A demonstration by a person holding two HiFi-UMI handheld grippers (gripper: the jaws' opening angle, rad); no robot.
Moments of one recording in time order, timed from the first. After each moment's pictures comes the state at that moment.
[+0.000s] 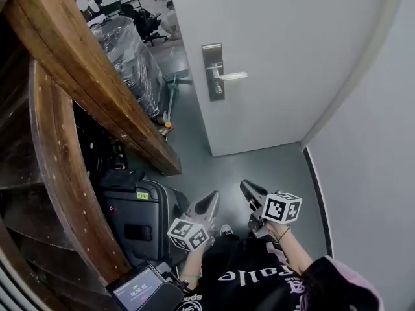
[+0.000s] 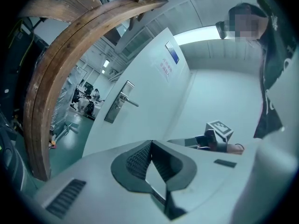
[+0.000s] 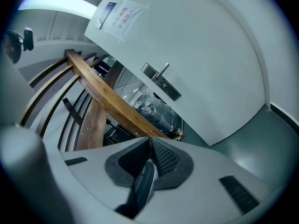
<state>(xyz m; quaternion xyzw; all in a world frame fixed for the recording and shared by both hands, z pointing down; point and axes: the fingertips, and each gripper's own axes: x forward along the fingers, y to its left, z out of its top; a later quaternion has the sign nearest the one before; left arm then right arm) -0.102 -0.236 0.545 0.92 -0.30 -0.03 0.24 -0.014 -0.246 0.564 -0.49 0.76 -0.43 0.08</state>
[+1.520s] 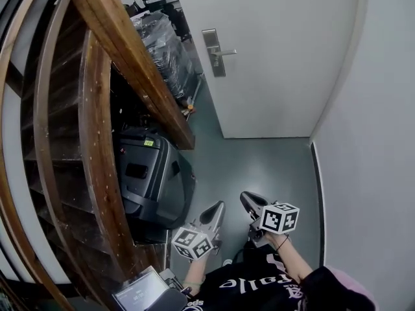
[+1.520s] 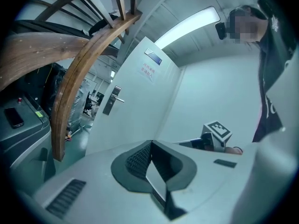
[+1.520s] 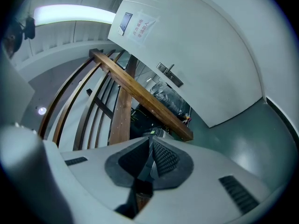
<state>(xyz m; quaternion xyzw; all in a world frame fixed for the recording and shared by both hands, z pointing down) -0.003 0.105 0.530 0.89 -0.40 -0.03 0.22 0.062 0.075 0.566 -0.39 0.81 -0.43 0.05</state>
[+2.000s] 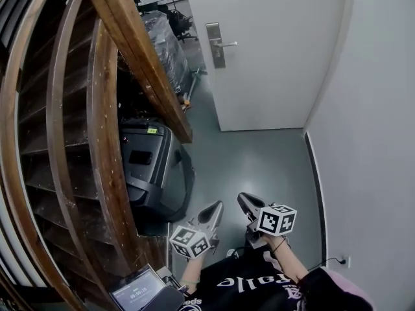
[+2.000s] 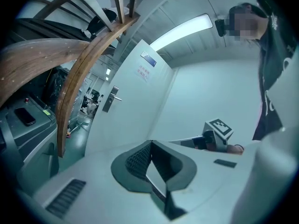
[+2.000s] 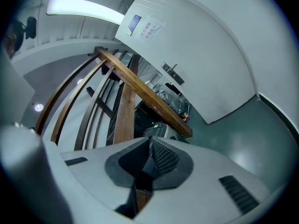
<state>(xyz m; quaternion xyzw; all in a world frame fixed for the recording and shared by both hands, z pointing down) -0.071 0.207 0.533 0.91 -0.36 -0.02 0.22 -0.009 0.185 0.563 -0.42 0.81 -0.42 0.05</state>
